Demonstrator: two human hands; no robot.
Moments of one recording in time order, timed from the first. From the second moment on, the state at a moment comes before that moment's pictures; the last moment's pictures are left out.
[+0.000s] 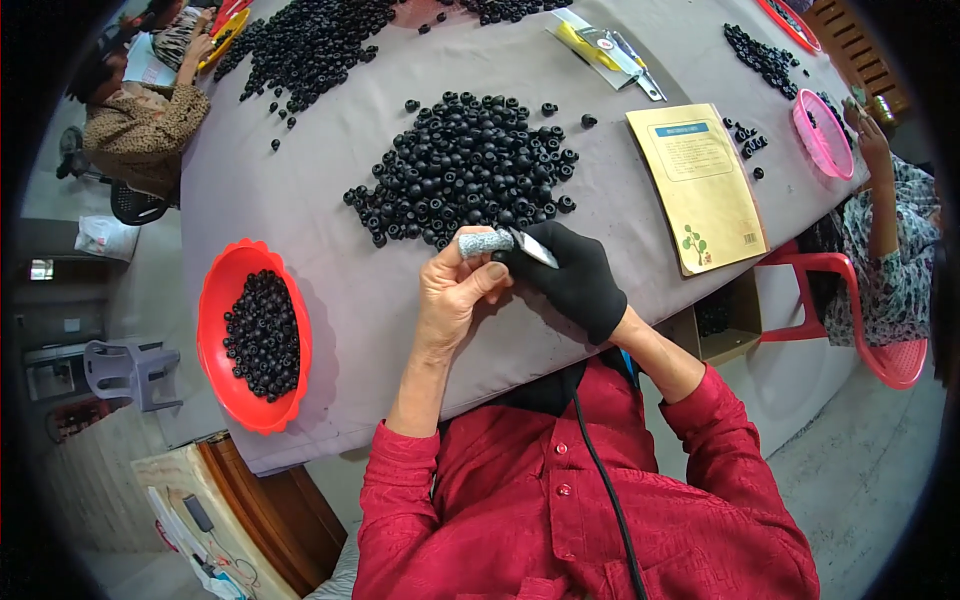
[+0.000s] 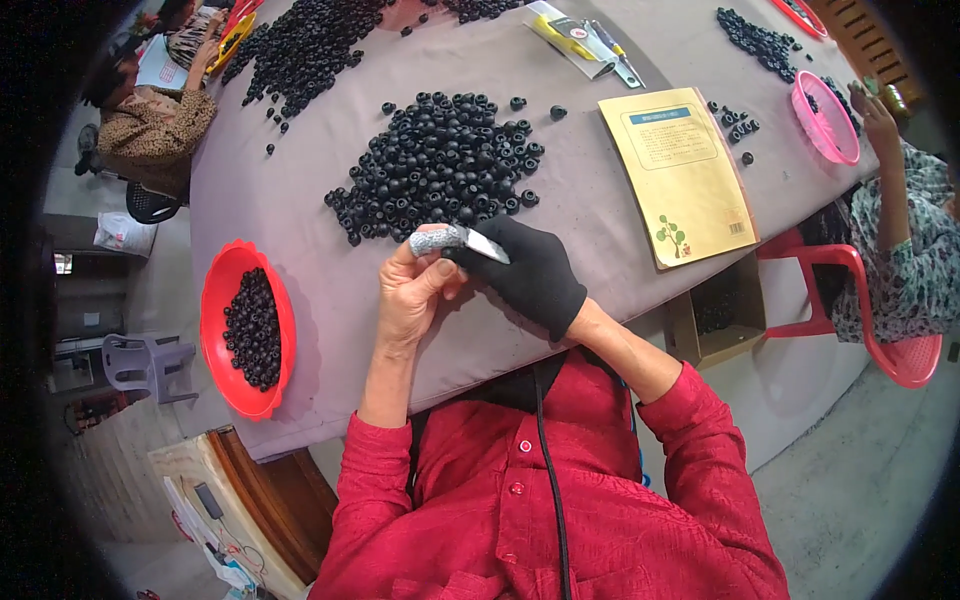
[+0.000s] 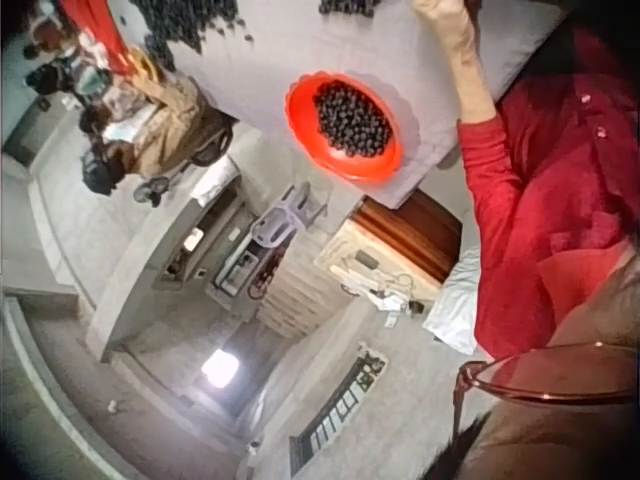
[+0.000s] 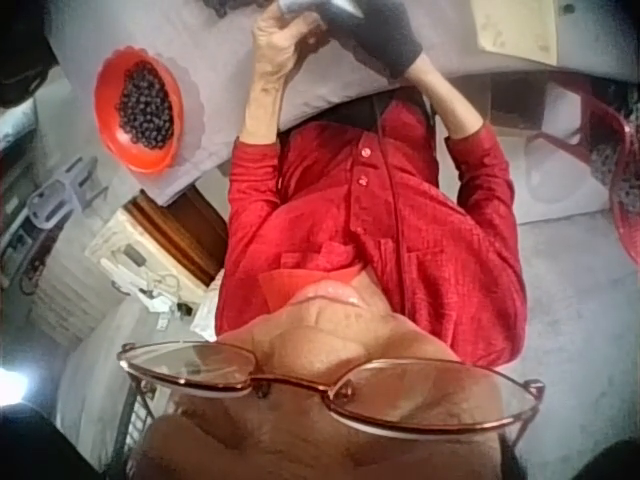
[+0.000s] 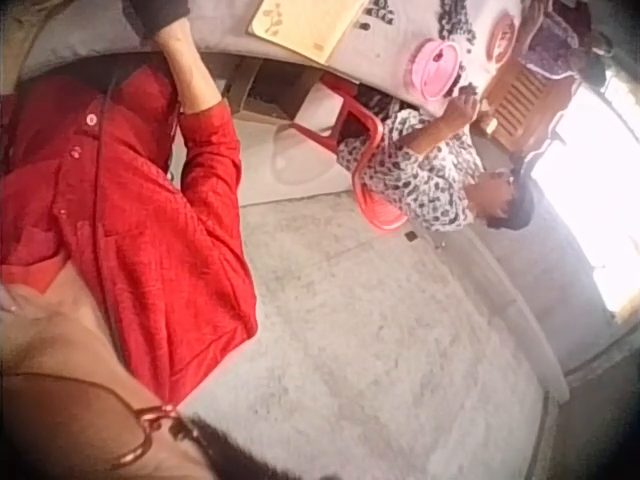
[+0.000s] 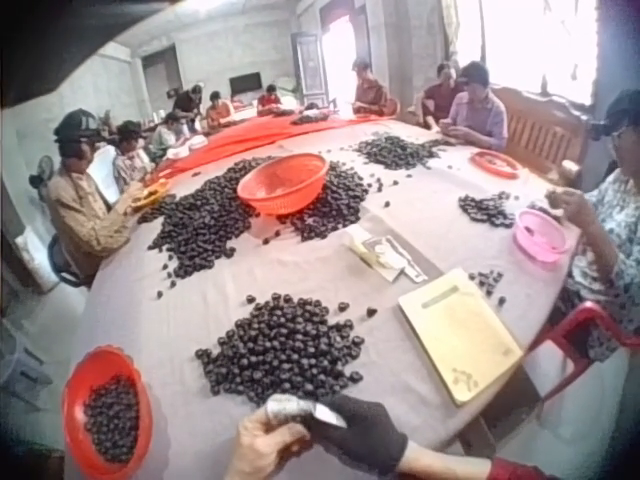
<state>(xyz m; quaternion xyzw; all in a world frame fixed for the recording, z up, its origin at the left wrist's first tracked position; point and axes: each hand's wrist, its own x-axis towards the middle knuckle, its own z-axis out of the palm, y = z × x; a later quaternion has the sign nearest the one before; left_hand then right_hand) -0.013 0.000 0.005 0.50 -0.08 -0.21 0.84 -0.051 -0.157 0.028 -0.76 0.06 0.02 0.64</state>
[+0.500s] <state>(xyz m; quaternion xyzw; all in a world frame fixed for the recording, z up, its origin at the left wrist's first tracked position) -0.006 0.007 -0.006 0.46 -0.06 -0.21 0.86 -0.057 -0.160 0.025 -0.69 -0.02 0.07 0.72</state>
